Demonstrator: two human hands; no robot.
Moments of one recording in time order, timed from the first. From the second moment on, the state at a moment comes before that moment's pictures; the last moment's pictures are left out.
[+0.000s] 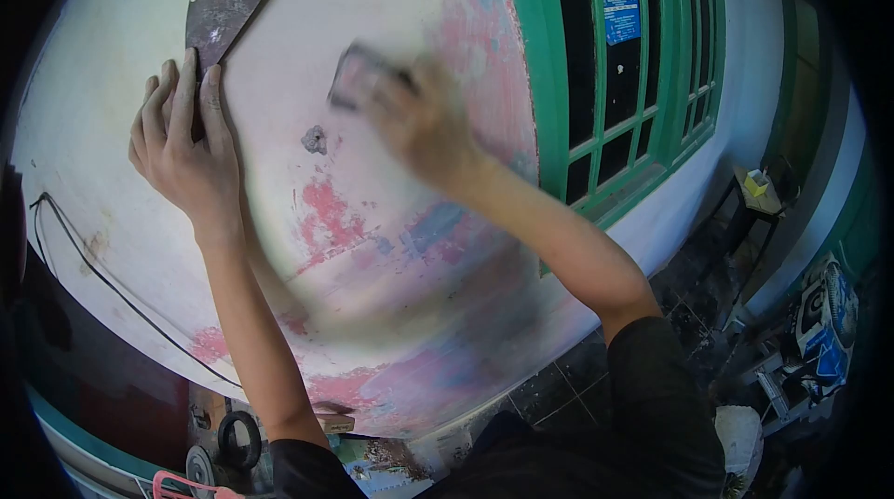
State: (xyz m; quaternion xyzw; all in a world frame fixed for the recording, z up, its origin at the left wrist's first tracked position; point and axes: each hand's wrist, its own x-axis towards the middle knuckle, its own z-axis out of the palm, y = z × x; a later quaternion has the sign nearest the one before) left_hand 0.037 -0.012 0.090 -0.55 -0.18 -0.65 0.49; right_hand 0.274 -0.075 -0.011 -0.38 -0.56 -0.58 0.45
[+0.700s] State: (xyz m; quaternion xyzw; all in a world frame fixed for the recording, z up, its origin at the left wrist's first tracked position) left_hand 0.040 -0.021 0.089 -0.55 -0.22 -0.63 0.50; right_hand 0.322 -0.070 0.028 -0.37 -0.49 -0.62 0.48
